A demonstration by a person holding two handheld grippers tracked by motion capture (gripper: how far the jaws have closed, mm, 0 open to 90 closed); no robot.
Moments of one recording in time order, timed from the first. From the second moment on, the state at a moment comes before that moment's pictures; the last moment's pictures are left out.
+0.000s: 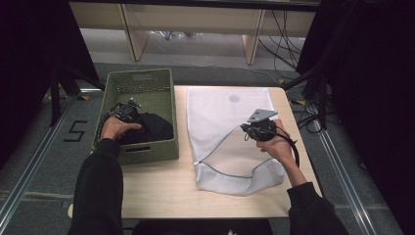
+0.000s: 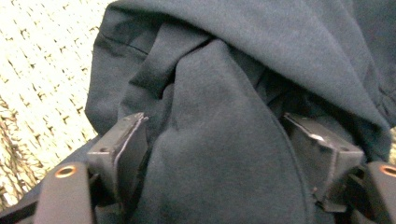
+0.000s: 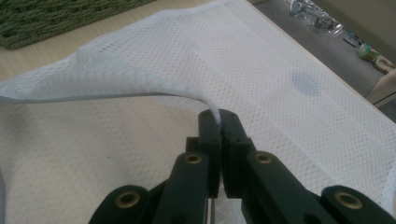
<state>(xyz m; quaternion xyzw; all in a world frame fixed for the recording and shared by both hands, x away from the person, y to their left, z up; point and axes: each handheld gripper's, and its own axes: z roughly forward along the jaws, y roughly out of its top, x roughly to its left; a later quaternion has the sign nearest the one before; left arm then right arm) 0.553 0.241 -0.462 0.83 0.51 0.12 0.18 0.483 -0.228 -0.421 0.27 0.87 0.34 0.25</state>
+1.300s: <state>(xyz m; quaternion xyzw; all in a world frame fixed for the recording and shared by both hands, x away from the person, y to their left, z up) 0.546 0.252 -0.445 0.78 0.54 0.13 0.28 0.482 -0.231 -0.419 0.28 0.86 0.35 0.25</state>
